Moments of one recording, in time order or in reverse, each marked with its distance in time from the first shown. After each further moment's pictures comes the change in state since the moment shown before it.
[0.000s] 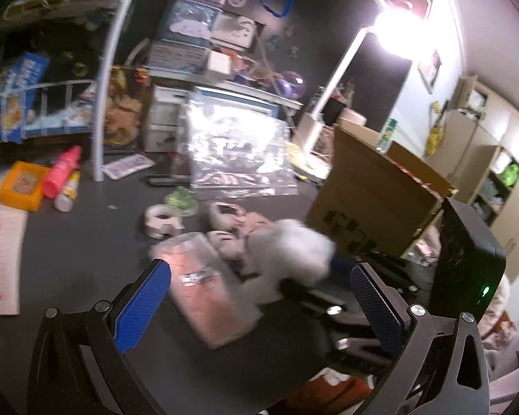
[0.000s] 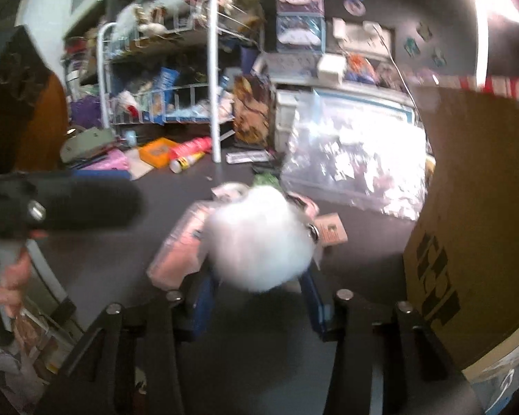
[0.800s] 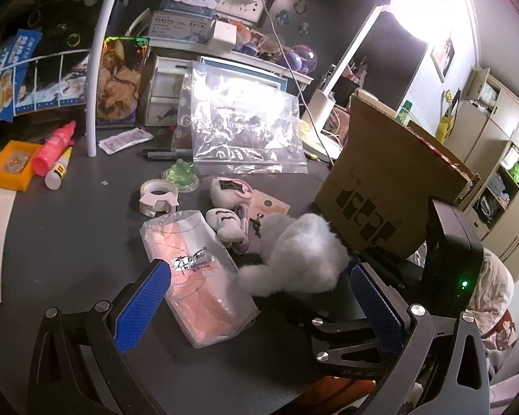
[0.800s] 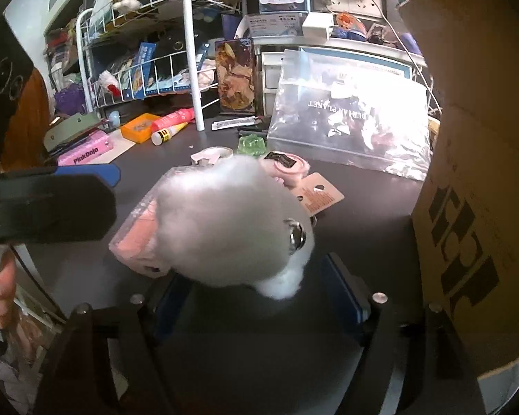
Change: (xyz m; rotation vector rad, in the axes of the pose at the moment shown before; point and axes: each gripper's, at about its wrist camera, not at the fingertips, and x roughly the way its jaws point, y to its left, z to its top) left arm 0.027 0.001 -0.008 -0.014 0.077 0.052; right arm 0.035 -0.022 -0.021 0.069 0.106 0.008
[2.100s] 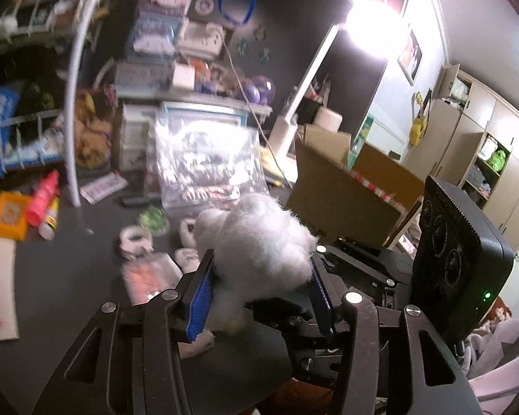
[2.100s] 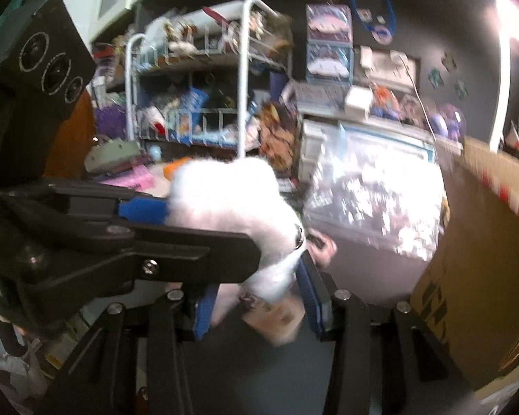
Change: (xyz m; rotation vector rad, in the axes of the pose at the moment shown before) left arm -0.048 -0.033 0.029 0.092 -0.097 -0.069; right arm -0.054 0.032 0.039 -0.142 -0.188 0.082
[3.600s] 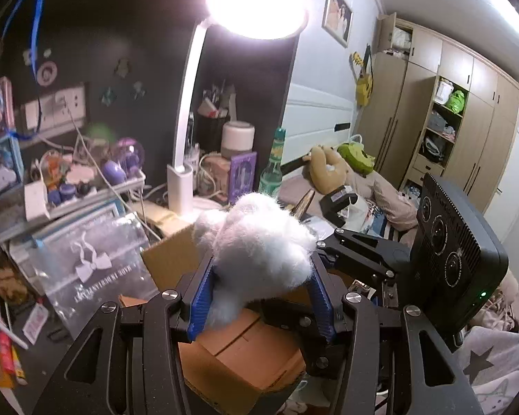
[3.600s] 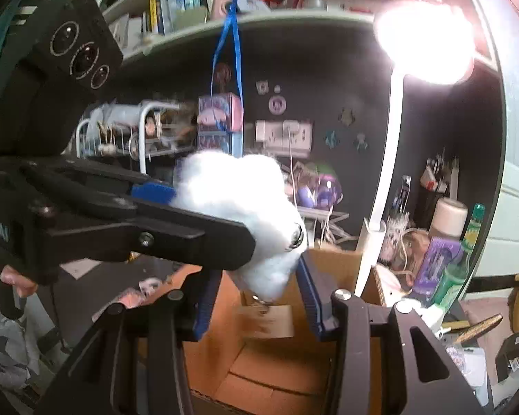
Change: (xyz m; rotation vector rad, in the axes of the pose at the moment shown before) left arm 0.090 -0.168 0.129 0.271 0.093 -0.142; right arm -0.125 -0.164 0.045 0.067 -0.160 -0.159
